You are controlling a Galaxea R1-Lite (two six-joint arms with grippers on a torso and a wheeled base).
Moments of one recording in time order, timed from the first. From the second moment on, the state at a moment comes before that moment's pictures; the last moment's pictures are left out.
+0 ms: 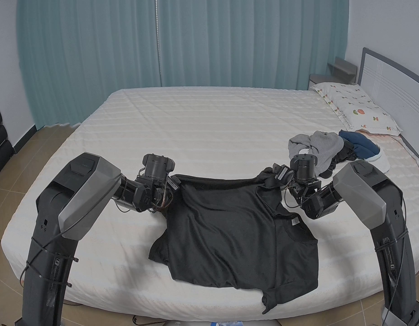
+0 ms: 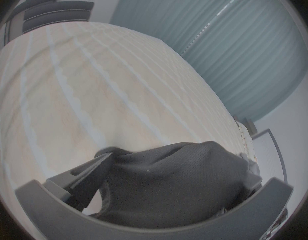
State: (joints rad) left arm -0.33 2.57 -1.65 -0.23 0.22 -0.99; right arm 0.26 2.65 -1.57 -0.81 -0.34 0.59
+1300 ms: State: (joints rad) left arm -0.25 2.21 -0.97 -0.43 -0.09 -1.03; right arm 0.33 2.51 -1.24 -0.79 -0.09 0.22
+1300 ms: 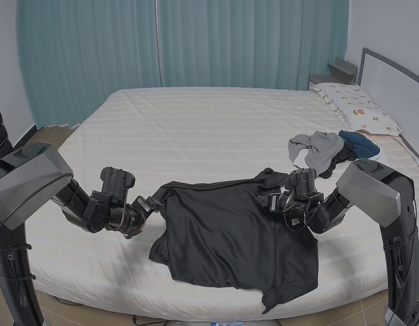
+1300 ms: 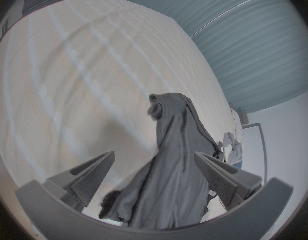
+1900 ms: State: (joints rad) left arm -0.27 2.18 -0.85 -0.48 -0.09 -1.07; right arm 0.33 2.55 -1.26 -0.75 -0.10 0.21
